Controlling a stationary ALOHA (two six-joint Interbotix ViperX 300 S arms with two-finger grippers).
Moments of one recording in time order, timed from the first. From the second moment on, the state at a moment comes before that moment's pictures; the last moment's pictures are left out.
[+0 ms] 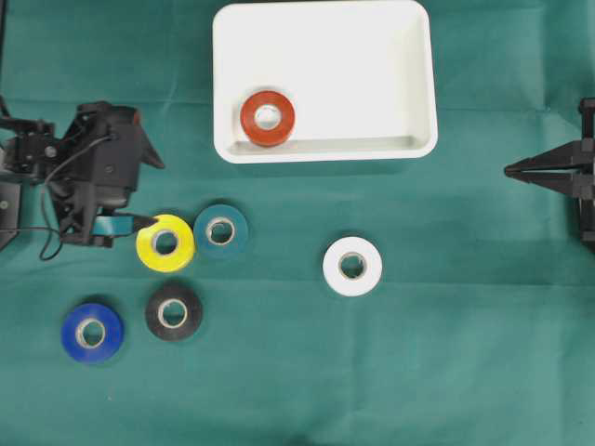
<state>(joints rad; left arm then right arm) 0.01 -0.49 1.00 -0.02 0.37 0.12 -0.07 -1.18 1.47 -0.04 0.01 0.00</state>
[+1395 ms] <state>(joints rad) -0.21 -0.38 0.99 -0.02 0.21 0.12 -0.07 -1.18 1.48 -0.04 0.01 0.00</state>
